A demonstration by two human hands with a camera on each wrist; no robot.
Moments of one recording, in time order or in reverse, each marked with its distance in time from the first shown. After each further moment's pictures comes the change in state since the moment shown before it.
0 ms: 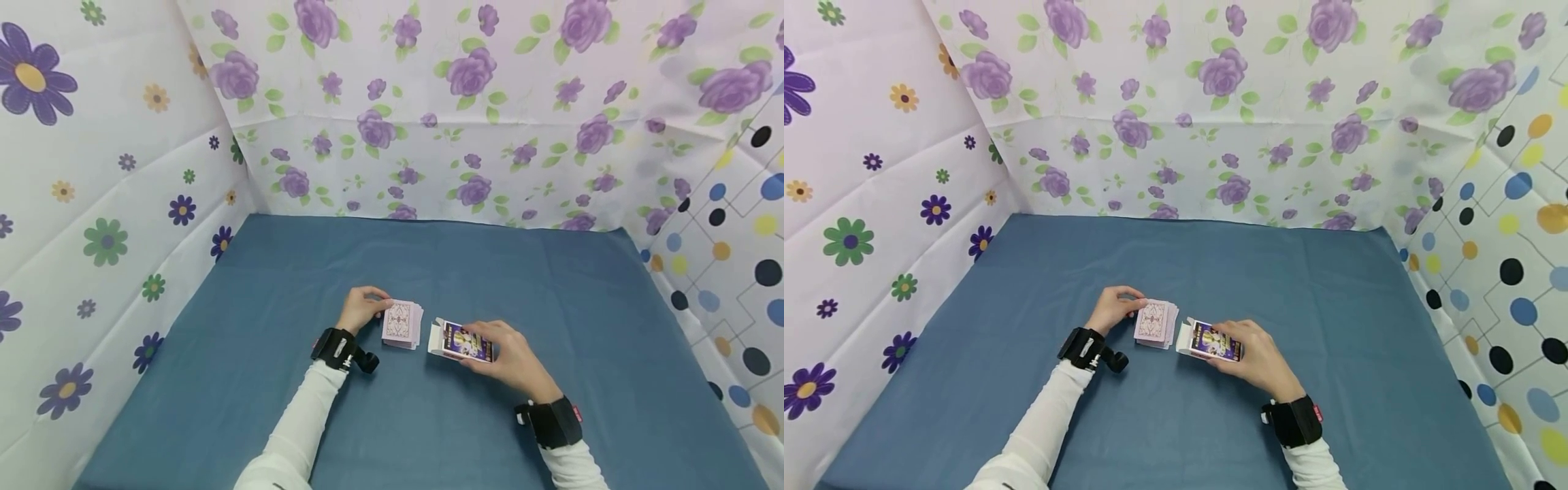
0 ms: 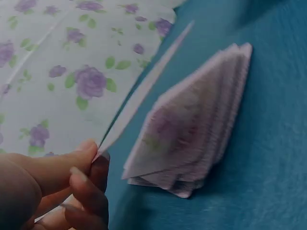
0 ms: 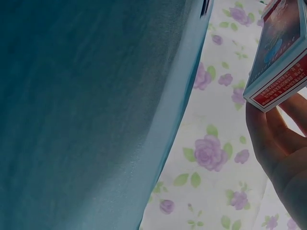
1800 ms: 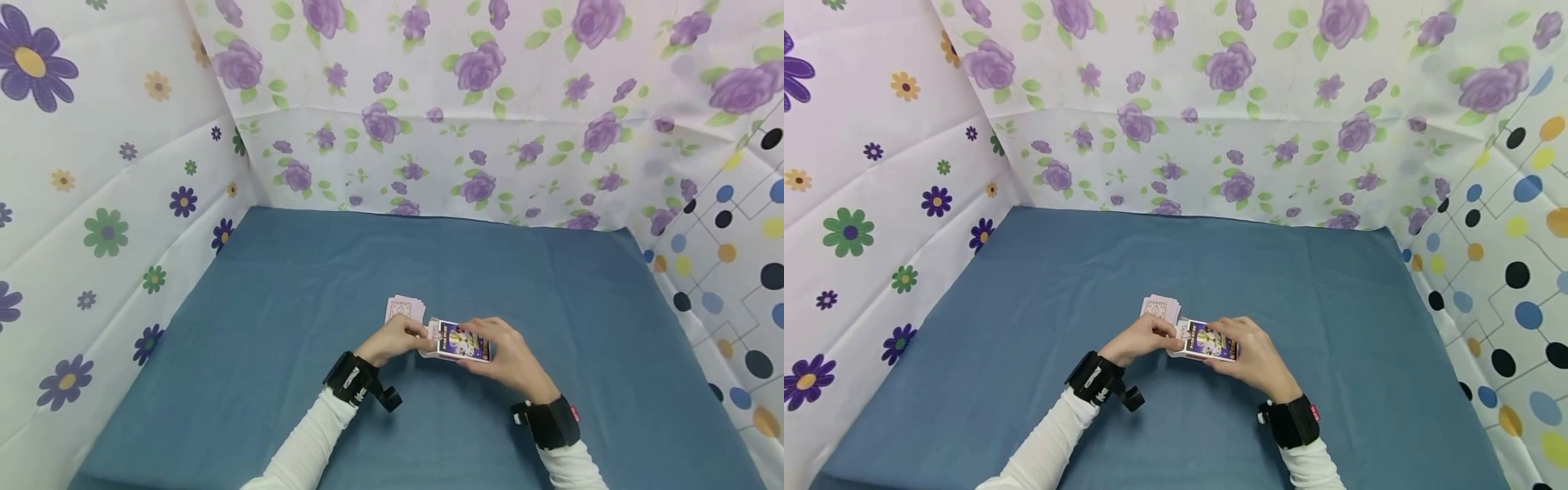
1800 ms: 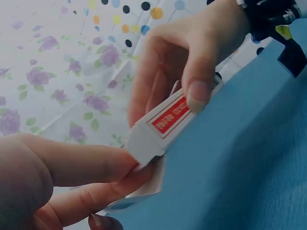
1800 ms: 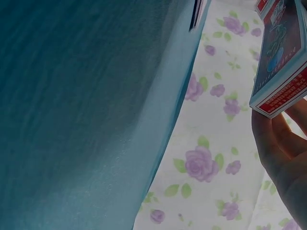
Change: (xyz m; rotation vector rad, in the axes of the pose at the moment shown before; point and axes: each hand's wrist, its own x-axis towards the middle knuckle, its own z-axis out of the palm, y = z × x) left_hand -0.056 0.039 0.038 -0.095 -0.495 0.024; right_hand 0.005 -0.013 0.001 0.016 0.001 -0.060
